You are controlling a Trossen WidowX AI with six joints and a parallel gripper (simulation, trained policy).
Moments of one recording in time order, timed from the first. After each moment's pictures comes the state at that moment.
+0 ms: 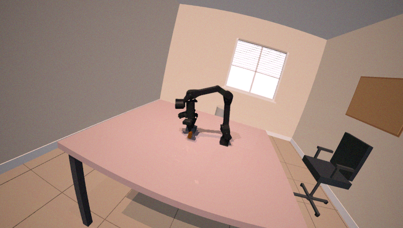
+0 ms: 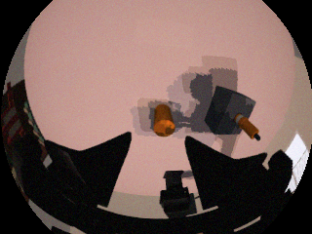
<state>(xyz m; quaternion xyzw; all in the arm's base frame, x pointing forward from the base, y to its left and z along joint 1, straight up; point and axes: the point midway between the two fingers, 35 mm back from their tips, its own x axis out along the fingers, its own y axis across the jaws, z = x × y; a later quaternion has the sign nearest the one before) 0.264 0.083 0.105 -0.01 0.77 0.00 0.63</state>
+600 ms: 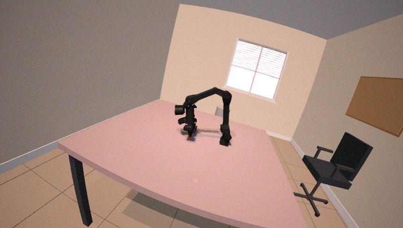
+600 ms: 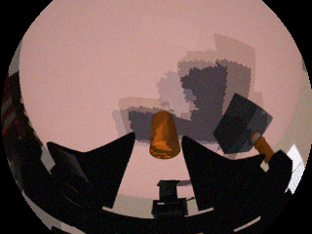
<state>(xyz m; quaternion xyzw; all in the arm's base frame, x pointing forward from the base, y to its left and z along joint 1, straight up) 0.258 0.080 0.065 -0.04 0.78 0.03 0.62</state>
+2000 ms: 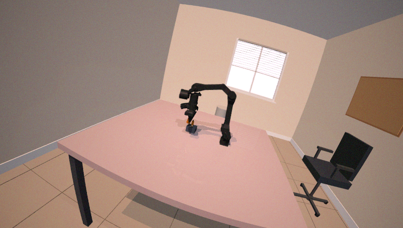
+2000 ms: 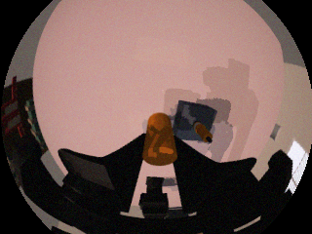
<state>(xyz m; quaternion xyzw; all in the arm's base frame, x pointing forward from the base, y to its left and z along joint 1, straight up) 0.288 0.032 0.147 -0.03 0.72 0.02 0.70</state>
